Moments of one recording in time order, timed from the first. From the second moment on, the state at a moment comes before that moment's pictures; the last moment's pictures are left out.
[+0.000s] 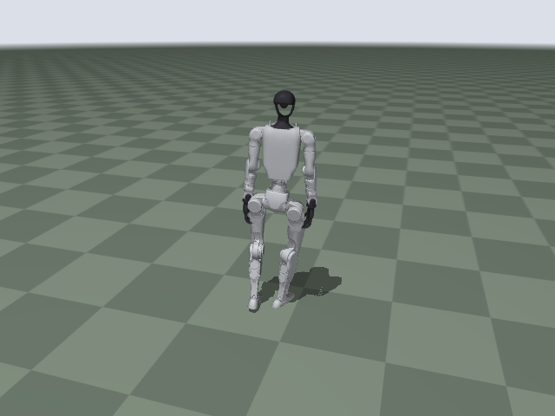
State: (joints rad) left arm 0.03 0.08 0.36 1.54 0.12 0.01 0.00; right arm 0.02 -0.10 0.02 1.41 -0.34 0.09 0.20; waist 0.00 -0.11 -0.09; left_leg -0.13 -0.12 0.07 0.23 -0.09 0.07; right_leg -0.17 -0.16 -0.50 0.19 -0.17 0.14
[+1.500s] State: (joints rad) left arm 0.08 0.05 0.37 1.53 0.14 0.03 -0.08; right arm -0.06 -0.08 0.10 1.44 -0.30 0.10 0.28; waist -0.15 0.06 -0.12; left_leg -0.21 -0.03 0.07 0.15 -0.11 0.03; right_leg -0.16 -0.04 -0.45 0.11 -0.09 -0.07
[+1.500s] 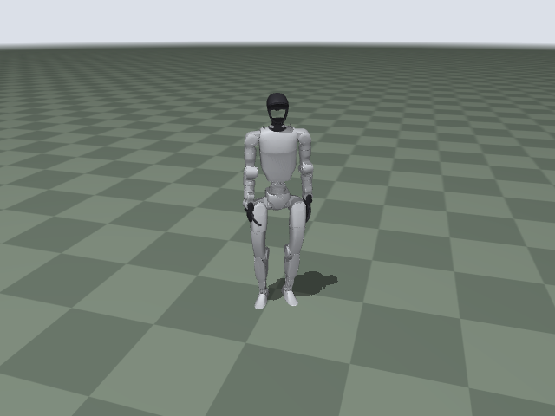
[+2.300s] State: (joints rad) left arm 0.02 0.13 0.35 1.54 0.21 0.12 -0.16; right arm -0.04 -0.15 -0.01 1.56 -0.25 0.14 0.15; waist -0.19 0.06 -0.09; left_leg -0.04 0.05 1.02 -0.05 -0.17 -0.06; right_leg -0.15 -0.19 -1.16 0.15 -0.11 0.00
